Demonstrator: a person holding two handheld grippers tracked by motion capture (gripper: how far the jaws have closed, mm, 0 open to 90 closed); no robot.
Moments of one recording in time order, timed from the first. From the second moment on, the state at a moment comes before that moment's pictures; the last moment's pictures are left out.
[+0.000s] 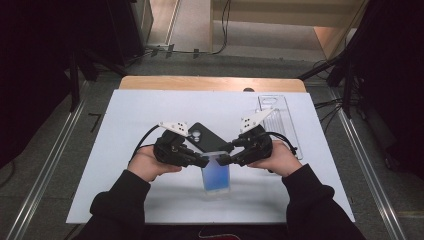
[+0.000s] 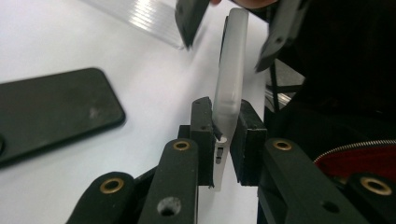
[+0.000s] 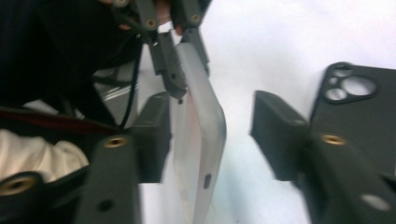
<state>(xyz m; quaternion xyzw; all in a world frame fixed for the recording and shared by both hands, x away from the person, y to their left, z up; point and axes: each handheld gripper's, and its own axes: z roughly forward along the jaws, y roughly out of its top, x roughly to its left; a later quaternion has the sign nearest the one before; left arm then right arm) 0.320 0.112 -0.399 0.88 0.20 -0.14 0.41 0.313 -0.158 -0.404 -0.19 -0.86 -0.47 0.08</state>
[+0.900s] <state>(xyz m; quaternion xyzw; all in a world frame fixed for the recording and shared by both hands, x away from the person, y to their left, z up) 0.323 0.136 -0.375 0.83 0.35 -0.04 0.44 0.311 -0.161 -0.408 -0.32 -0.81 -0.49 0.00</state>
